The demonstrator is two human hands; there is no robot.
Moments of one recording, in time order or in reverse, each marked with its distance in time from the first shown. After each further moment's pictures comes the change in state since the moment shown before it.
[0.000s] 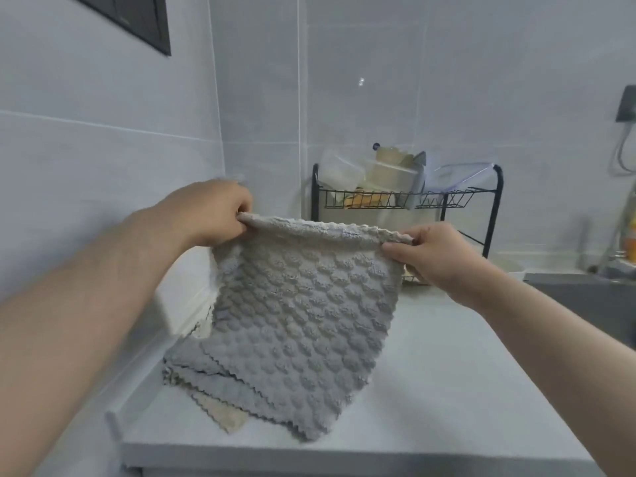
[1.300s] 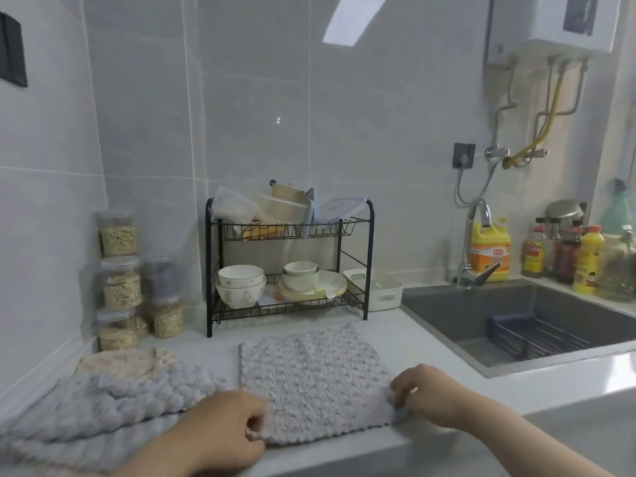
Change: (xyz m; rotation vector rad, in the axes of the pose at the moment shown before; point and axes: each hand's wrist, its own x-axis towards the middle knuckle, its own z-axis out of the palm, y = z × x) left_hand -0.094 0.168 0.157 -0.410 -0.484 0.306; right_hand -0.118 0.174 -0.104 -0.592 -0.165 0.399
